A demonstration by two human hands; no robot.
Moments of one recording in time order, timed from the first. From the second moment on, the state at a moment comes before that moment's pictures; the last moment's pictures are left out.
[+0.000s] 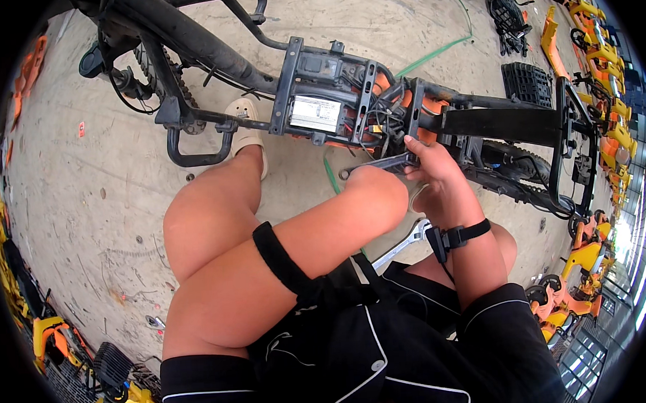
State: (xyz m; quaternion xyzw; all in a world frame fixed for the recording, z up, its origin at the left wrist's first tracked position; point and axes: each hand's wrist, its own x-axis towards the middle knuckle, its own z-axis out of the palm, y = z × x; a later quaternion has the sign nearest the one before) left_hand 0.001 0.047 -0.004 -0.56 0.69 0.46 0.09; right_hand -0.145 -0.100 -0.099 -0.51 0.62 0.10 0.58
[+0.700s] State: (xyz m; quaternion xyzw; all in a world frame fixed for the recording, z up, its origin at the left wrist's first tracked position) left_hand -0.004 0.045 -0.006 -0.56 0.69 0.46 0.09; right_hand -0.156 -0.109 -0.072 -0.85 0.42 0.20 0.26
